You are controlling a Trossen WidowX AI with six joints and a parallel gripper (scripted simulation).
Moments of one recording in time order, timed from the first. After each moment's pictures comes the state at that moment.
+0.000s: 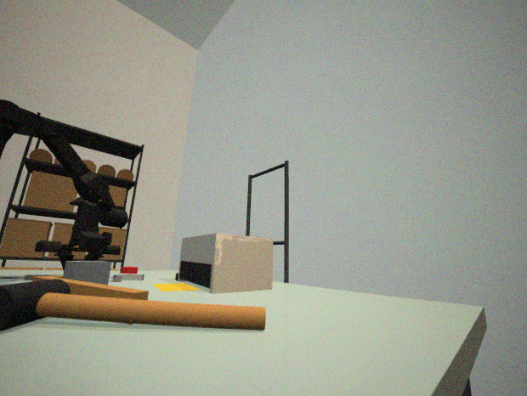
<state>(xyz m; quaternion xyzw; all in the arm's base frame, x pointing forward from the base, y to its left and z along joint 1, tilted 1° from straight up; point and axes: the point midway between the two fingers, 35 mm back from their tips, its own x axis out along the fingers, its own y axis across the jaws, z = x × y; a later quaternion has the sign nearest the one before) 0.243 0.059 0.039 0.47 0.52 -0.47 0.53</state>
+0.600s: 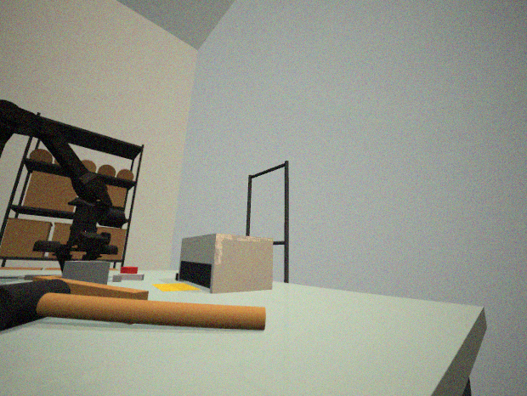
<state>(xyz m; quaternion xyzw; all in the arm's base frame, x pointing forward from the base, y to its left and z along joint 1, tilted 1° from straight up) 0.240 0.067 0.039 0.46 0.53 -0.46 0.54</state>
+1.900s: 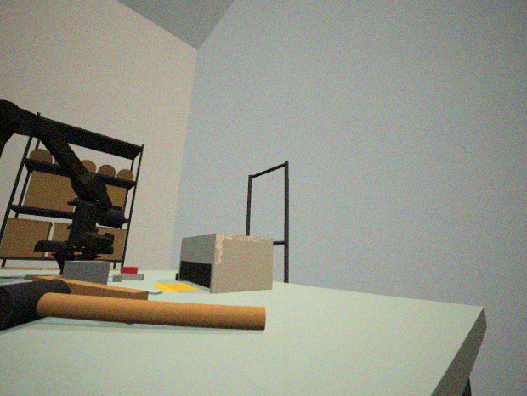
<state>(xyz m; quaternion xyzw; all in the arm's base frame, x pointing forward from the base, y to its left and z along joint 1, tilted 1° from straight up) 0.239 0.068 0.039 0.37 0.60 -0.37 0.61</state>
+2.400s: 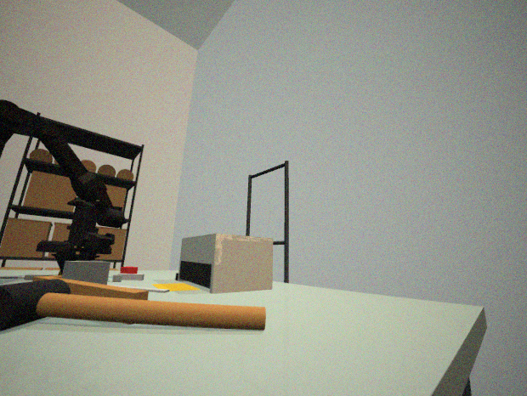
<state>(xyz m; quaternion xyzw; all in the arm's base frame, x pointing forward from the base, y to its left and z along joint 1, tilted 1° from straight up) 0.239 0.069 0.039 0.33 0.62 -0.33 0.63</state>
